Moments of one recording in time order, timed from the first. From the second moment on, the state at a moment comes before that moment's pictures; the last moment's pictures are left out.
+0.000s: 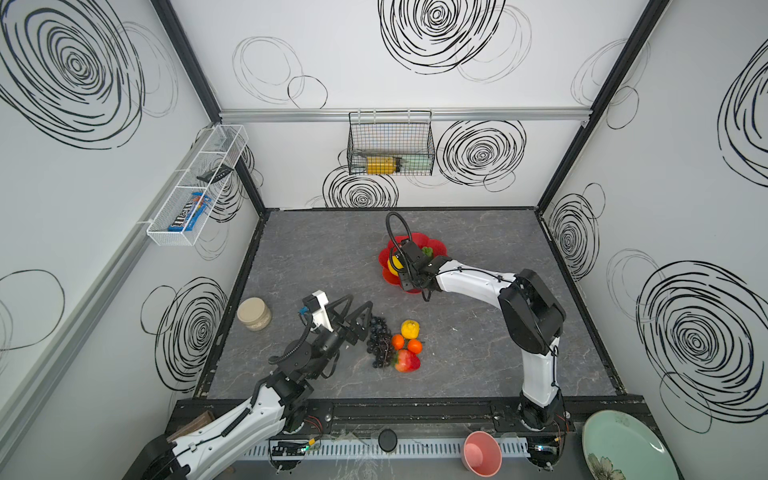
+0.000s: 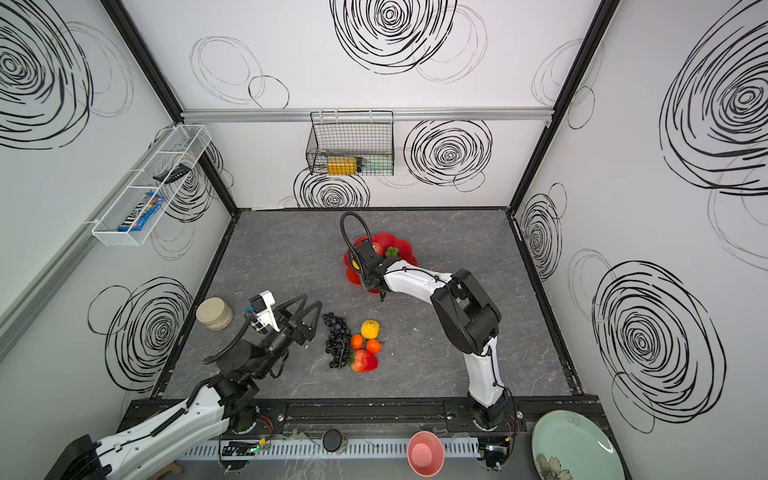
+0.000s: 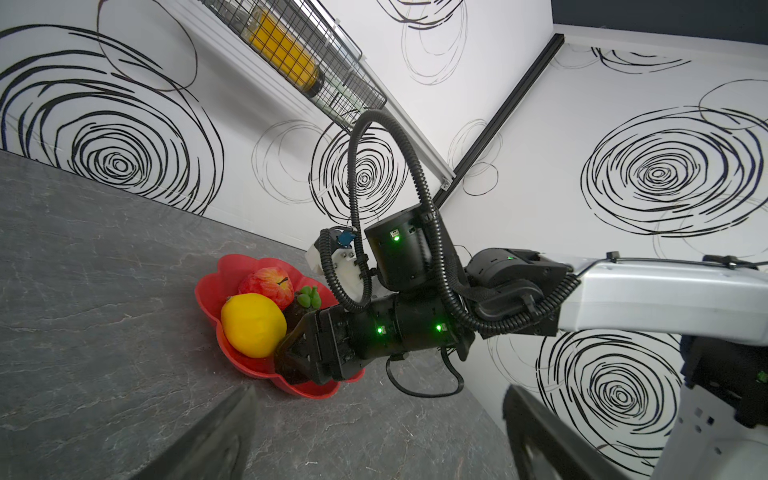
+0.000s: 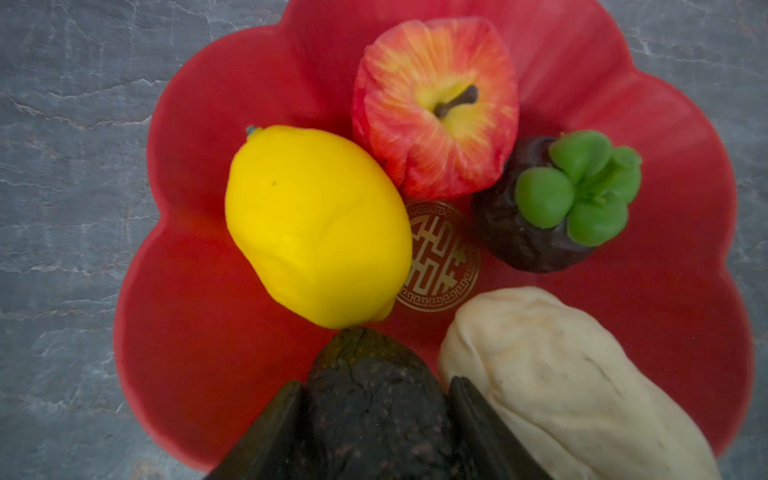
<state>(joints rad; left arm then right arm) -0.68 0.58 0.01 0.75 -0.09 -0.65 0.76 1.99 1.41 -0.43 0.33 0.34</state>
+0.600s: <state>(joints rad) -0.68 0.57 0.01 0.75 -0.09 -0.65 0.76 2.04 1.46 -0.45 0.33 0.33</state>
